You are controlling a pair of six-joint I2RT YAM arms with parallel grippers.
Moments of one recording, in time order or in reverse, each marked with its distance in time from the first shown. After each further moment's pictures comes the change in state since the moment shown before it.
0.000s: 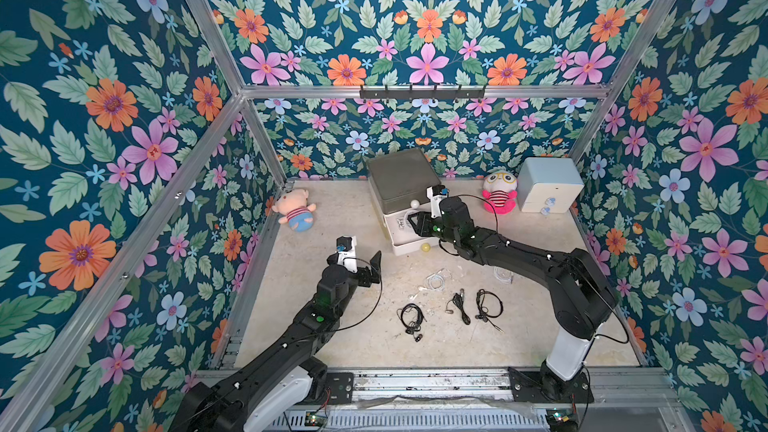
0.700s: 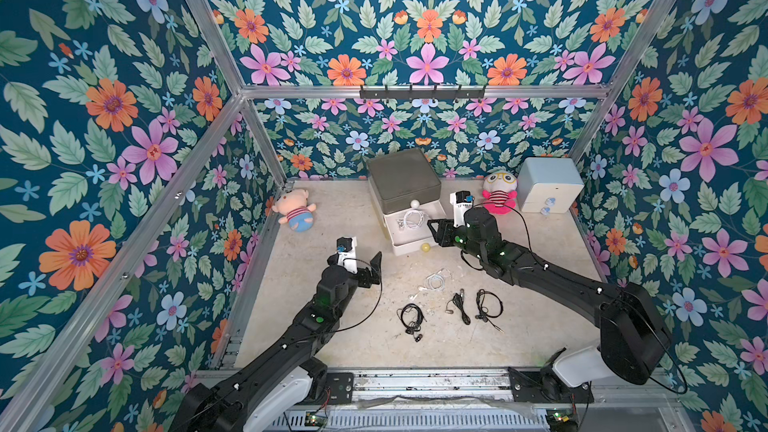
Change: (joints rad) left arm 0.000 -0.006 -0.006 0.001 0.012 0.000; right arm 0.000 -0.308 -0.226 -0.060 0.101 -0.042
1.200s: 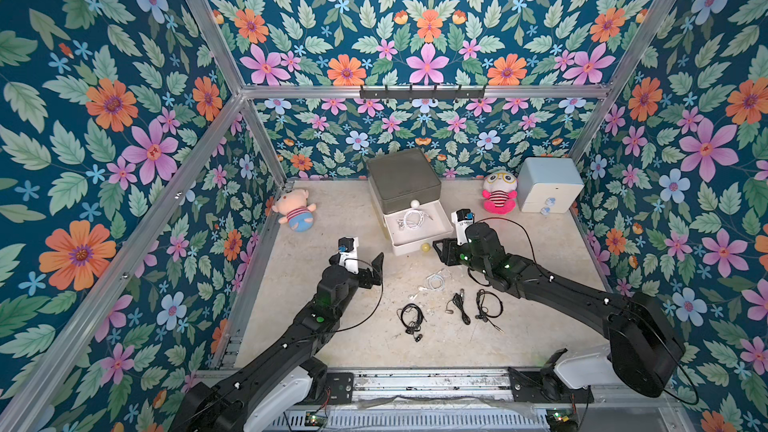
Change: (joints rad) left arm 0.000 0.003 0.000 0.004 0.029 0.001; right arm 0.031 -0.084 -0.154 -0.098 -0.013 -0.018
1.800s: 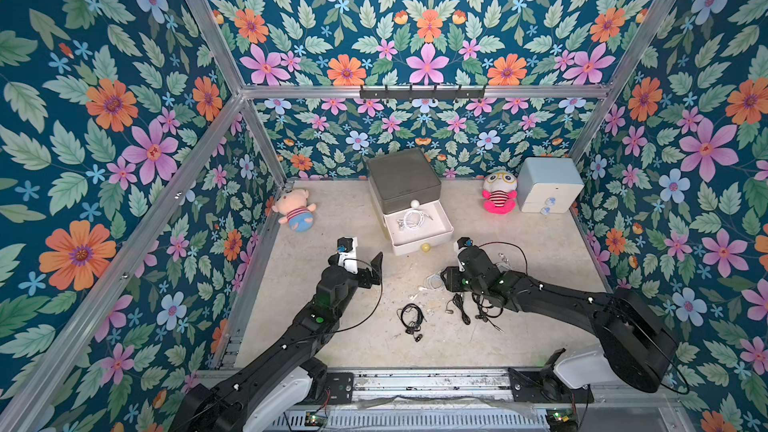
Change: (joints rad) left arm 0.000 -0.008 -0.002 0.001 -0.013 0.000; right arm 0.052 0.063 -0.131 -0.079 0.065 0.101
